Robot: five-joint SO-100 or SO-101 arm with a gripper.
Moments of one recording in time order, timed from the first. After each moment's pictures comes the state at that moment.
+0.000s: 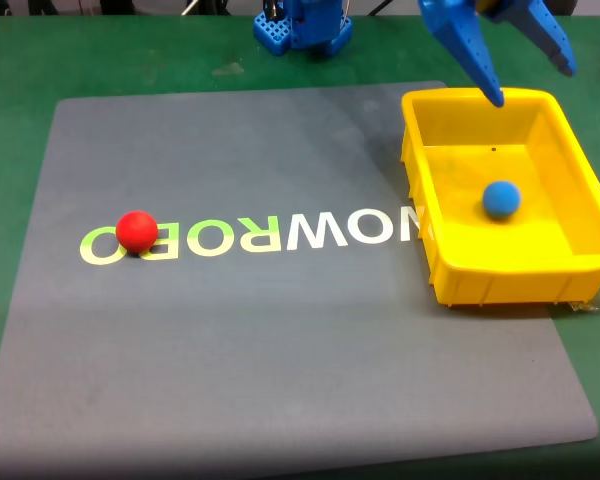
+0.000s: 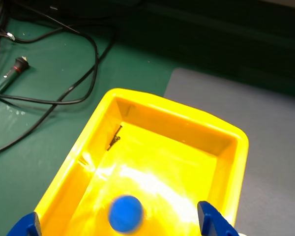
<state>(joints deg) -23.3 96.2 90.0 37.4 -84.3</state>
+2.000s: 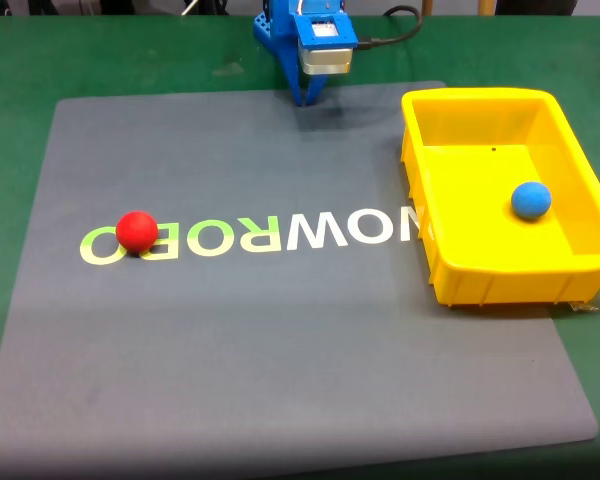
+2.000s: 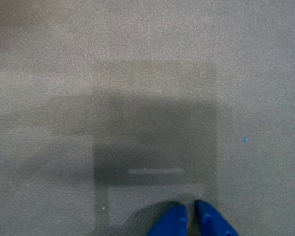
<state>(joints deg) 0.5 189.9 175.9 78.2 -93.1</state>
